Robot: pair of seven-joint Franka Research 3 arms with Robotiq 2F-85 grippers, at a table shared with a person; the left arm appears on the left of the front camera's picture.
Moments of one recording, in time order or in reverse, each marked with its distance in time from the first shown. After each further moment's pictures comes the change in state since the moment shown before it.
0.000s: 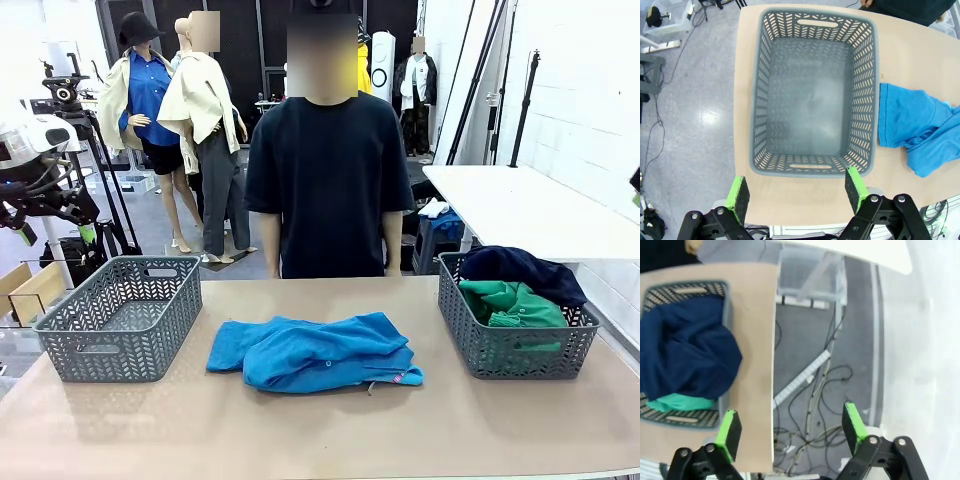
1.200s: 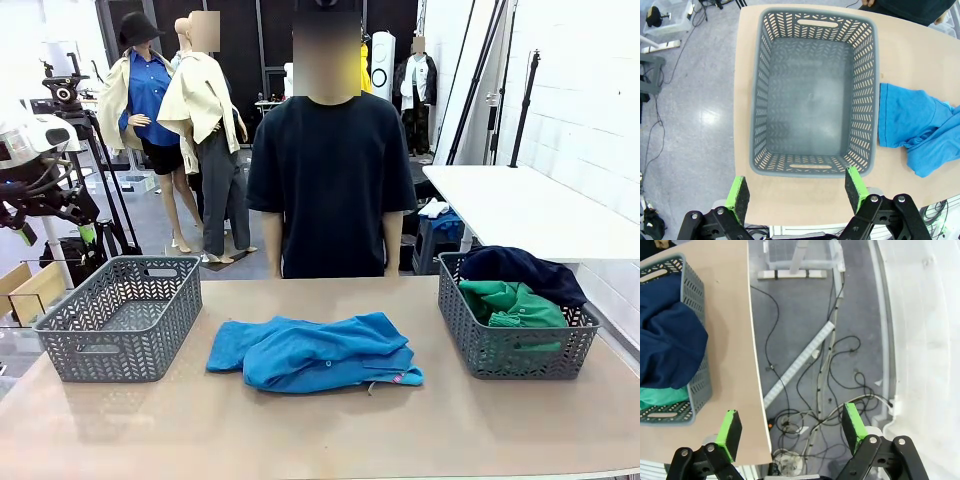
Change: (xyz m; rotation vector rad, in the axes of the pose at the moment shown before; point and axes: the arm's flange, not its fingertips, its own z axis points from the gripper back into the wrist) left arm 0.000 0.000 0.000 0.000 0.000 0.000; right arm -0.043 -0.037 -0.047 0.010 0.101 -0.132
